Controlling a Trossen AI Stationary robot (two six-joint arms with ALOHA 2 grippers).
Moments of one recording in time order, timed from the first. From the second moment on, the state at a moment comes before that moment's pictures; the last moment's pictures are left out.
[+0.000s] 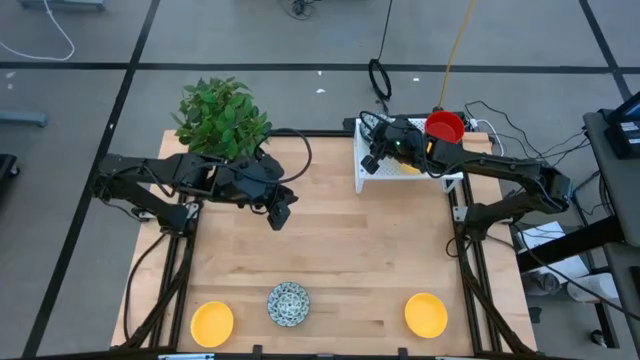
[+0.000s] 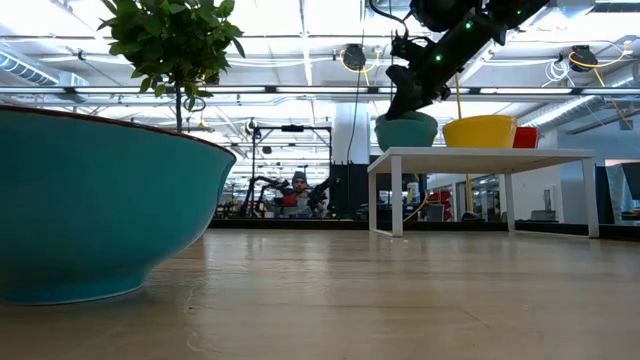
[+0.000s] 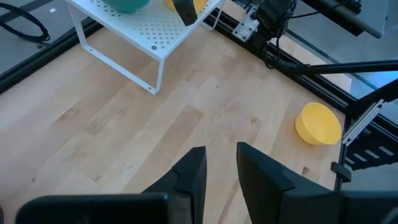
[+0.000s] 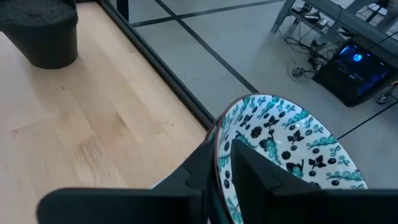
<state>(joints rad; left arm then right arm) -0.14 1.40 1.60 -0.91 -0.29 -0.66 -0.44 1.31 0.98 -0.21 0.33 -0.04</state>
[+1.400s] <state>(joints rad) -0.60 1.69 1.56 -1.09 0.11 -1.70 -0.41 1.02 0.97 -0.16 0.15 0.01</state>
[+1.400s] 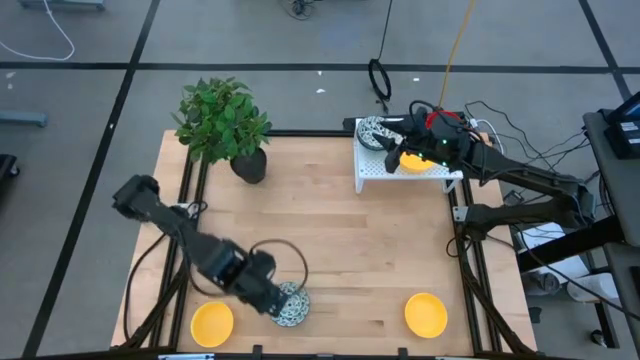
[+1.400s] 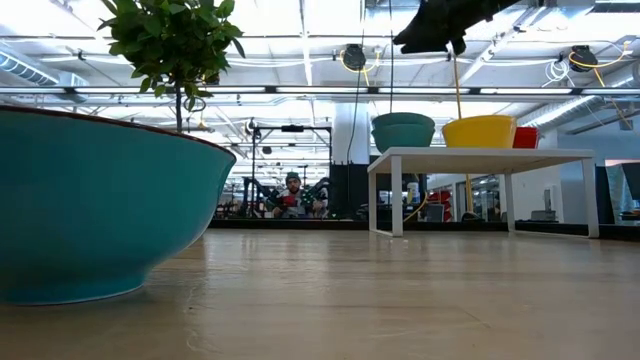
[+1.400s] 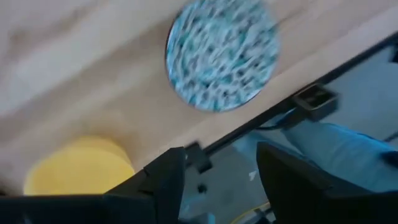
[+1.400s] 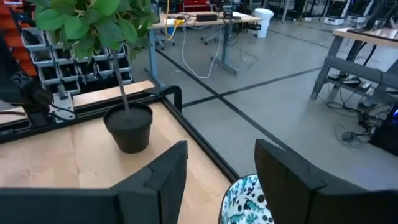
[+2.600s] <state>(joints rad) -0.81 1.99 1.53 -1.19 0.34 -2.34 -0.40 1.02 0.97 -0.16 0.05 0.01</state>
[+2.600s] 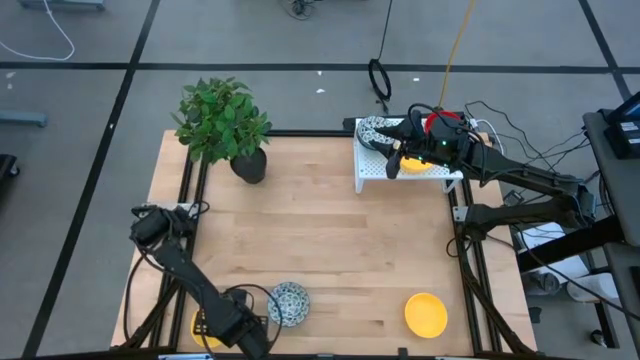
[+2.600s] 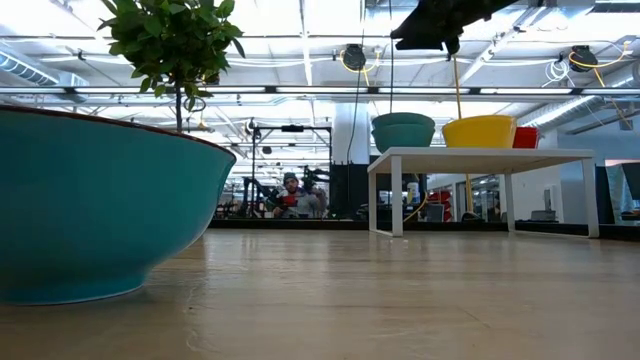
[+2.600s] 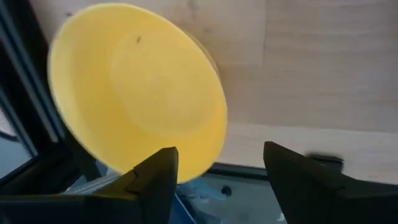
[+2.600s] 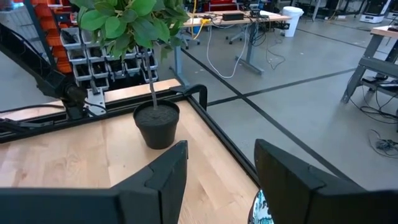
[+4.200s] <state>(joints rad) -0.13 1.98 1.33 -0.98 -0.15 -1.15 -0.40 1.02 0.97 -0.18 0.05 0.16</state>
